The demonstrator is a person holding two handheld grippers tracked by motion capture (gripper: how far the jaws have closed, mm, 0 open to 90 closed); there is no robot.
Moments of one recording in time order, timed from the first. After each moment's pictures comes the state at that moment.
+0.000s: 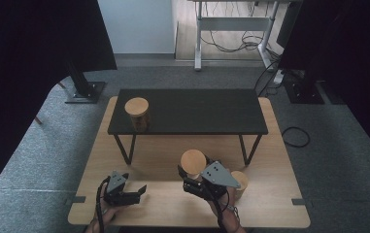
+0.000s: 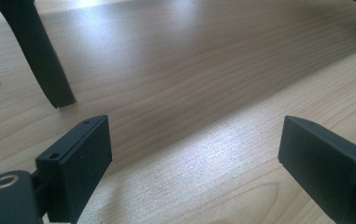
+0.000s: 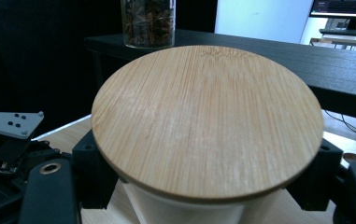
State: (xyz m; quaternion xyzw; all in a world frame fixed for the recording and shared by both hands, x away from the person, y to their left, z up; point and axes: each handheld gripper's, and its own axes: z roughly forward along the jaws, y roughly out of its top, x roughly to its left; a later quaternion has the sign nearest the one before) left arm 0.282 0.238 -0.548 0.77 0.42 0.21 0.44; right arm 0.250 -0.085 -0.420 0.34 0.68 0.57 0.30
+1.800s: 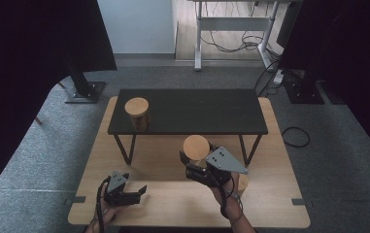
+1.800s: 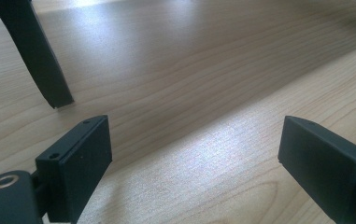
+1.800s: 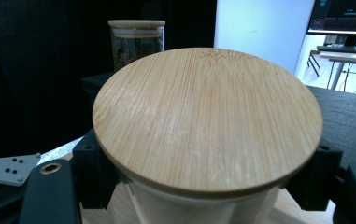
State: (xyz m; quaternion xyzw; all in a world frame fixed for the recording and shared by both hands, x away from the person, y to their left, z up) left arm 0.282 0.237 -0.549 0.77 0.42 0.21 0.43; right arm 0.267 -0.093 -0.382 0.34 0.67 0.59 0.30
